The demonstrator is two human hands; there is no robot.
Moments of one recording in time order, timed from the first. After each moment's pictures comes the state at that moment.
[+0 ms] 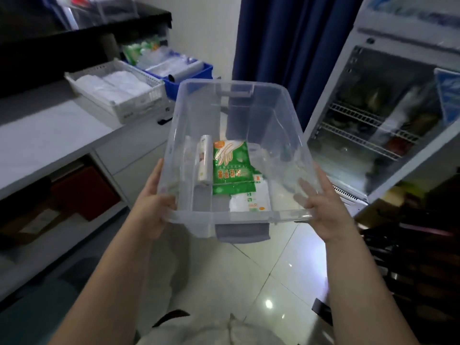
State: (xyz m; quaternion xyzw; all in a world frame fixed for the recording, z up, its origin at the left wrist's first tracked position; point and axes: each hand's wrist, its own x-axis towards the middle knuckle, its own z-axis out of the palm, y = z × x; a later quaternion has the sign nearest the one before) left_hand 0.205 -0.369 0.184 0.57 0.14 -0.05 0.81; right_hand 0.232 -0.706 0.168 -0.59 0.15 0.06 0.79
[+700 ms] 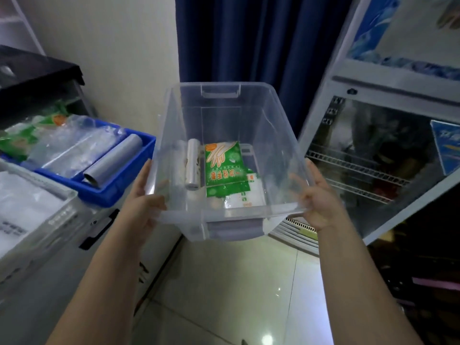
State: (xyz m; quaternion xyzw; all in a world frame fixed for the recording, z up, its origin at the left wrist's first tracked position) left_hand 0.693 -0.391 0.207 0.60 0.04 -0.09 0.79; right_hand 0.651 -0.733 0.208 -0.54 0.18 -0.06 0.82
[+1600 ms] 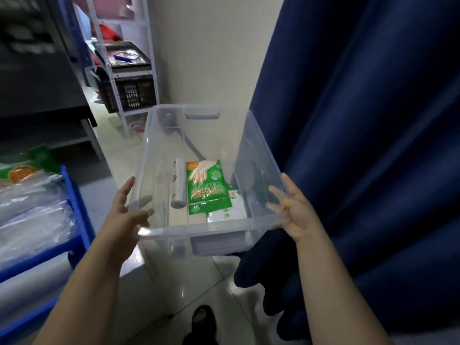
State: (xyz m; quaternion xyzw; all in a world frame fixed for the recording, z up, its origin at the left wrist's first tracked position) left_hand 1.155 -0.427 0.173 0.53 0.26 0.12 0.80; right_hand 1.309 -0.738 0.204 -0.62 0.05 0.21 0.76
